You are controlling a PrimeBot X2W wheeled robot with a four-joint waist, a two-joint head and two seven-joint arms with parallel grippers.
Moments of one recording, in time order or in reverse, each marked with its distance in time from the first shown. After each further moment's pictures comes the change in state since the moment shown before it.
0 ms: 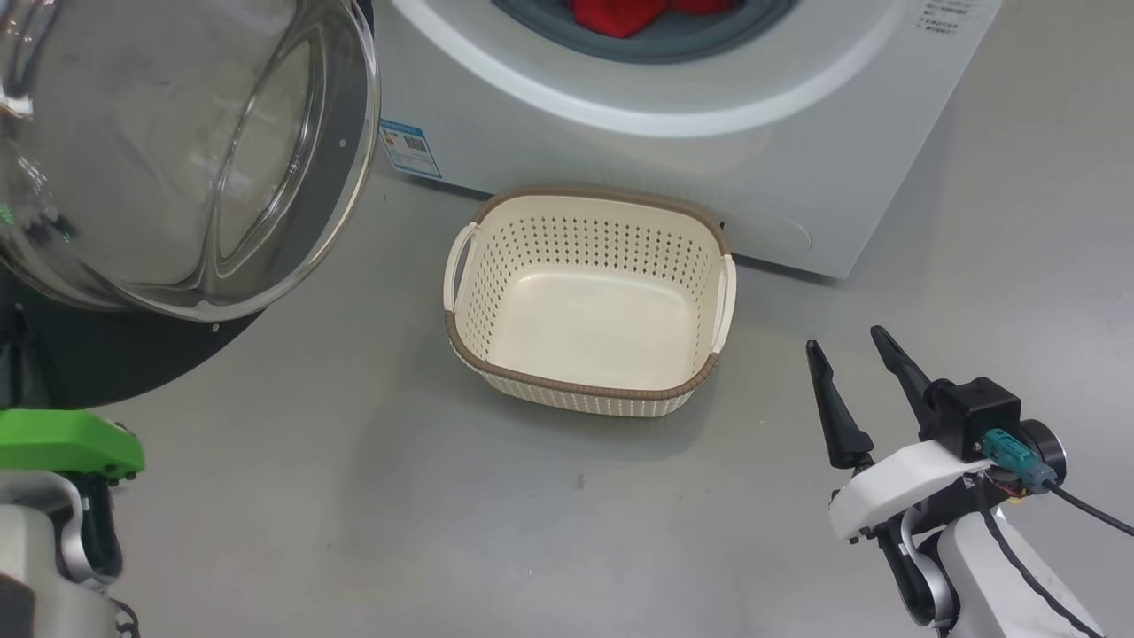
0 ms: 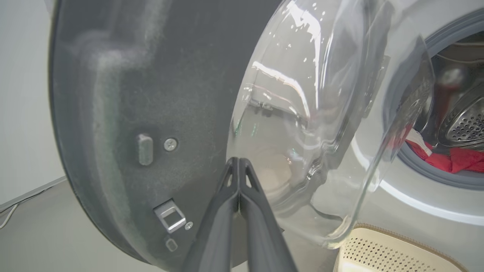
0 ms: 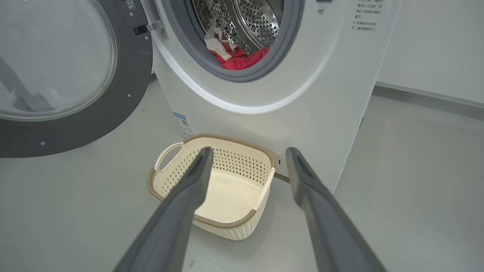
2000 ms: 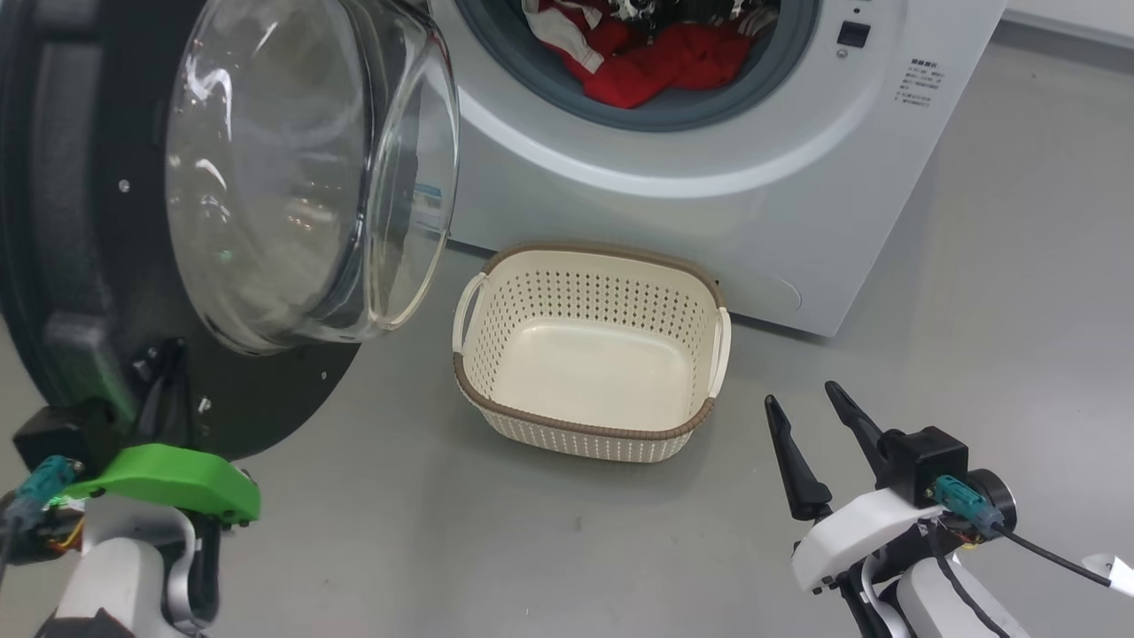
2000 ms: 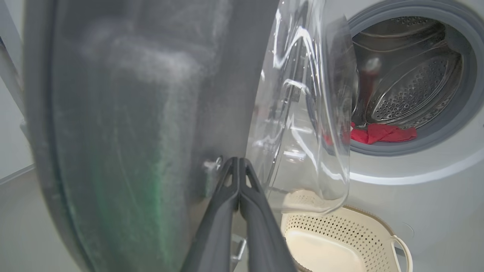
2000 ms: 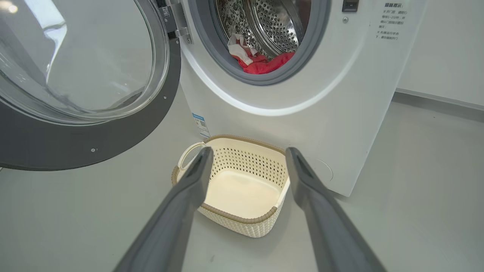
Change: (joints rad) left arm 0.143 -0.083 -0.153 -0.180 0.053 0.026 0.100; right arm 0.056 0.063 0.044 0.054 0.015 0.003 -0.032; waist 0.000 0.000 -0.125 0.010
